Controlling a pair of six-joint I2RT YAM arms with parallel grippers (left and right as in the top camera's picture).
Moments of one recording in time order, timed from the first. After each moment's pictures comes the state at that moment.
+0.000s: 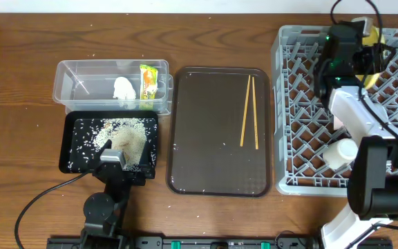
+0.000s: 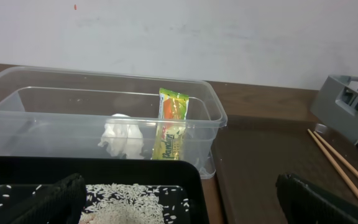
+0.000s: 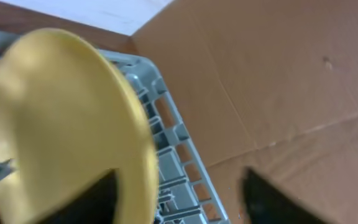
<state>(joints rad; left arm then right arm) -0.14 0.01 0.02 -0.12 -0.03 -0.15 0.03 1.86 1.23 0.19 1.07 -0.53</state>
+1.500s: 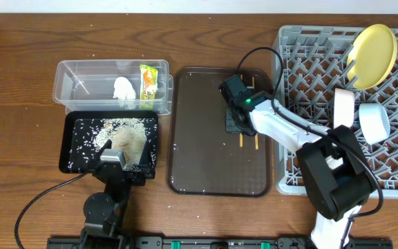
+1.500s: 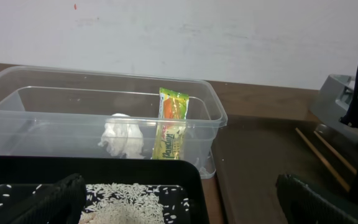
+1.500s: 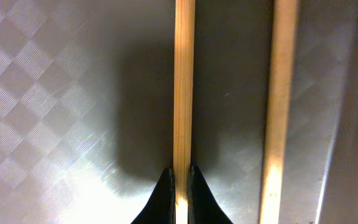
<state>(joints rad) -0.14 0.02 0.02 -0.12 -0.03 -0.15 0.55 1.97 1.25 -0.63 0.12 0.55</state>
